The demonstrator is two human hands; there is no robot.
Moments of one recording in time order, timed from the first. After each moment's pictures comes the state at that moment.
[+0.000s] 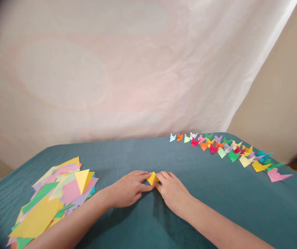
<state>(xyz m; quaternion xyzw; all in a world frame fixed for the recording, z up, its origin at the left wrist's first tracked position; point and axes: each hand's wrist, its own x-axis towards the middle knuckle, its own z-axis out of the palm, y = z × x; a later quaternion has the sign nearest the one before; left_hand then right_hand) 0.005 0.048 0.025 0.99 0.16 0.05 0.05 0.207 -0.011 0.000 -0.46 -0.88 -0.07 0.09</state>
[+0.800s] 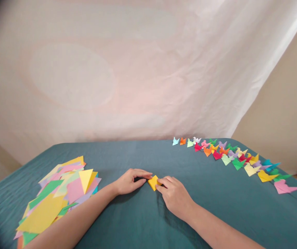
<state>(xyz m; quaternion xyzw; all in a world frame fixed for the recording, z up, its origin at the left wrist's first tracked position) -0.002 0.084 -0.005 0.90 0.21 0.20 0.32 0.217 -0.005 -0.025 -0.44 -0.87 -0.06 0.23</state>
